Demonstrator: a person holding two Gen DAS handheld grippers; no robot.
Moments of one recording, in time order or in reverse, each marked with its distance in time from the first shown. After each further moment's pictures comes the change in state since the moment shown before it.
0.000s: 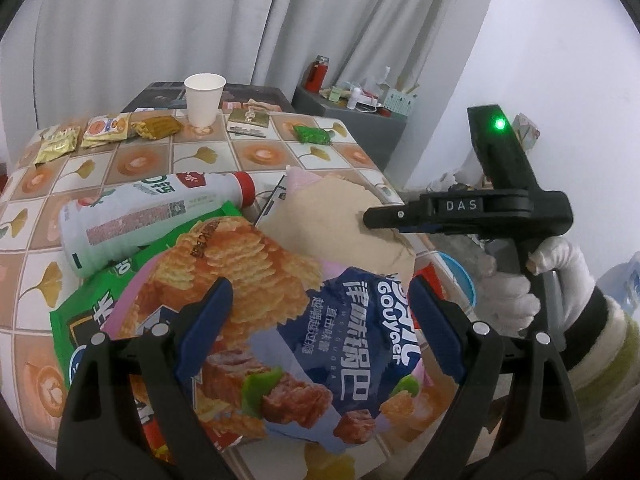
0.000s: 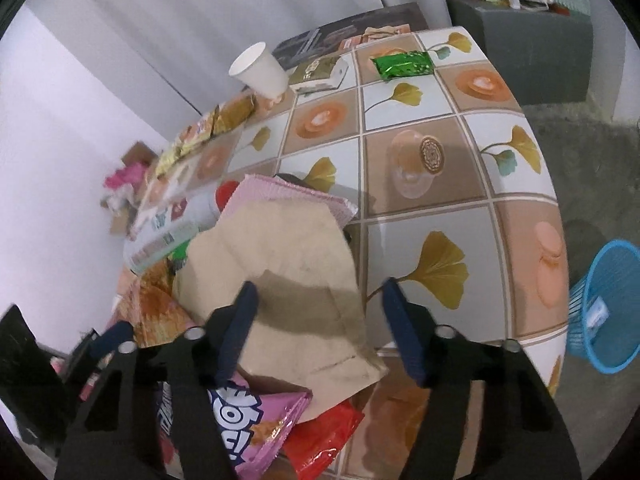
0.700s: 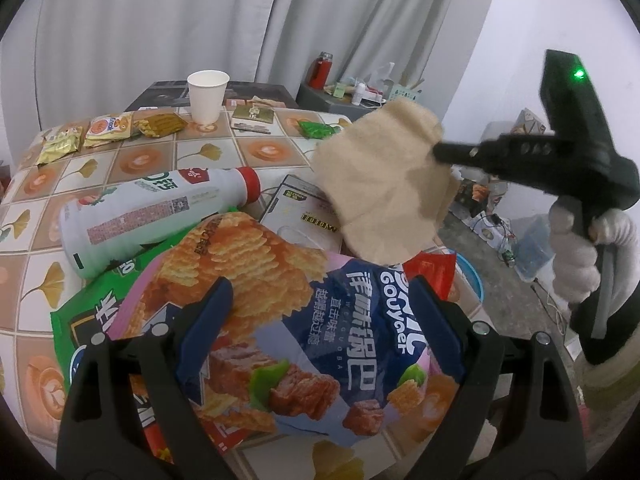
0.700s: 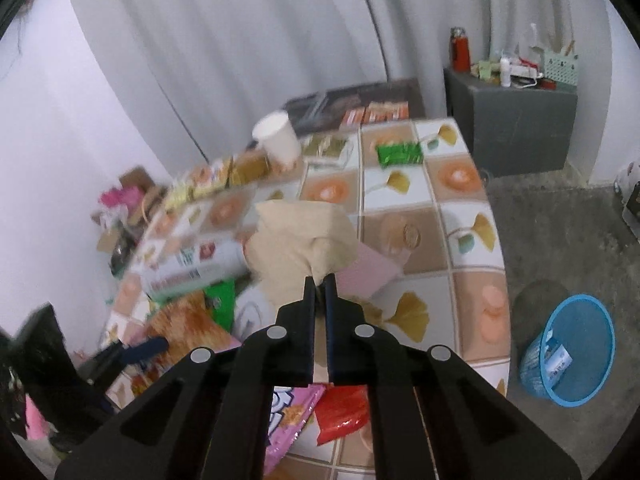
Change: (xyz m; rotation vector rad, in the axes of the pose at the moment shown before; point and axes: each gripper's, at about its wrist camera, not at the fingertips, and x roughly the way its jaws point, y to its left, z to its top) left arm 0.004 0.002 0.000 0.003 0.010 0.024; right arm -0.081 0.020 0.008 -0.051 -0.261 -0.025
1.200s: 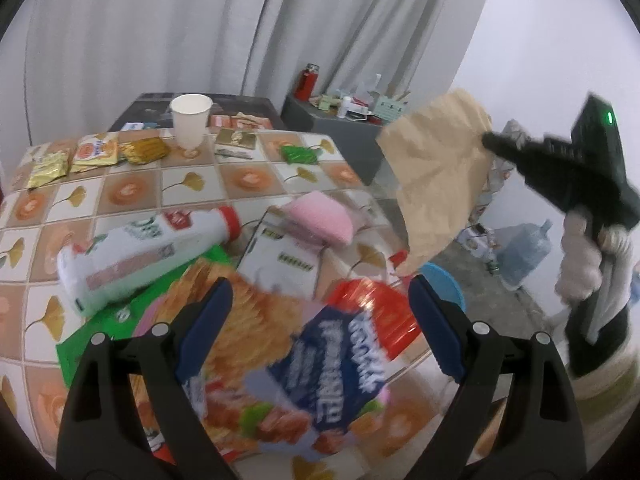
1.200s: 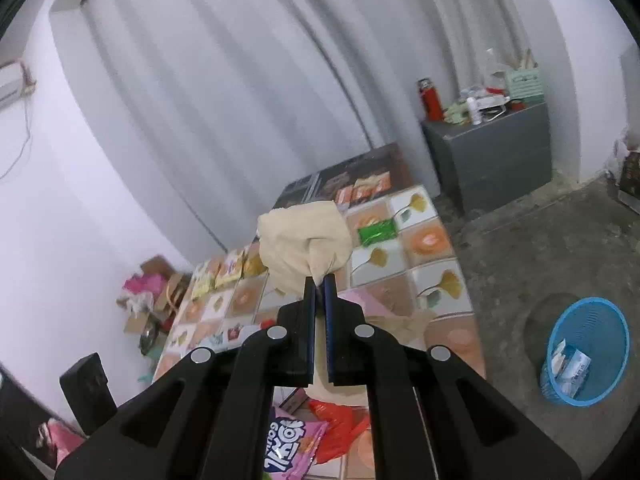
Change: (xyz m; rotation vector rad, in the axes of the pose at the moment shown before) left arm -0.013 -0.011 0.044 -0.008 -0.011 -0.075; right arm -0.083 -0.042 0.013 0.162 -0.259 0.035
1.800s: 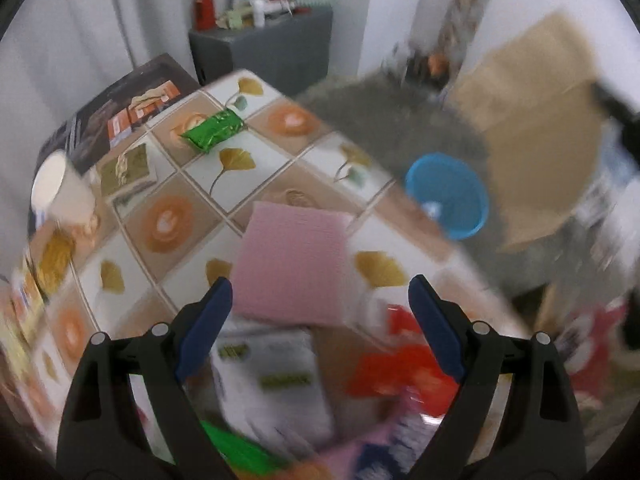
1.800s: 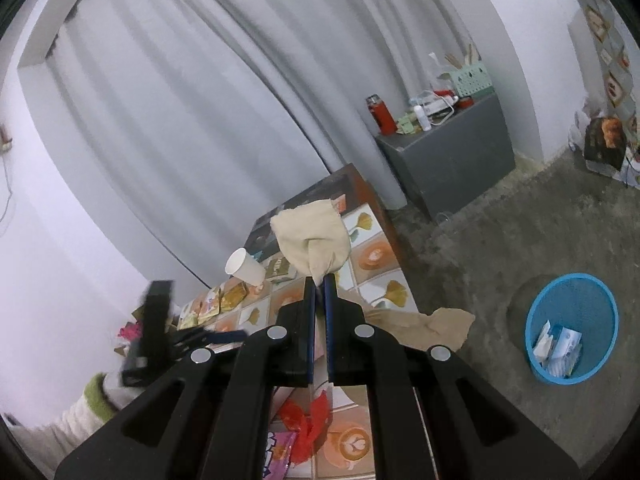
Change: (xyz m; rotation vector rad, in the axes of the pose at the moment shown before) left arm 0.178 -0.052 0.091 0.462 0.468 0.006; right arm -0.035 -0.062 0.000 0.148 -0.071 -0.056
